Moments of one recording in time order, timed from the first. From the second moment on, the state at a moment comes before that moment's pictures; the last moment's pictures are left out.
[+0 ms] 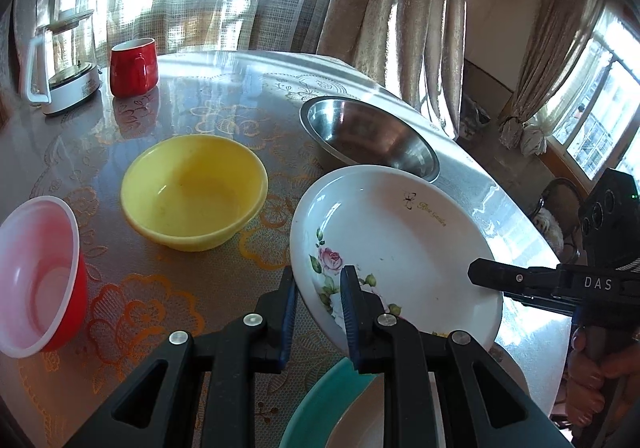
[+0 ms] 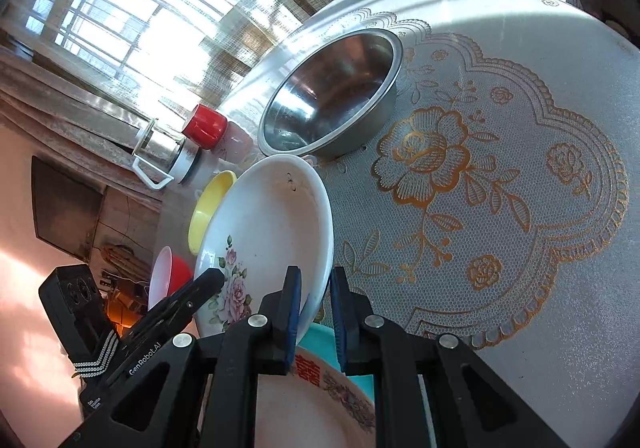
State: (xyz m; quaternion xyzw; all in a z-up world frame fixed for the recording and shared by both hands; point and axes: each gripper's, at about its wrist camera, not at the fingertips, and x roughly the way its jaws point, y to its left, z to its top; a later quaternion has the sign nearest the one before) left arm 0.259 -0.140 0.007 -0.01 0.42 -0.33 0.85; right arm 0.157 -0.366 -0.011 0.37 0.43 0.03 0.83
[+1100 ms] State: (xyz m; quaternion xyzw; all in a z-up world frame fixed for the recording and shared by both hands) left arm 0.125 -0.083 0.008 -0.02 0.39 -0.30 0.87; right arm 0.034 -0.318 -0.006 0.33 0.37 0.07 0.86
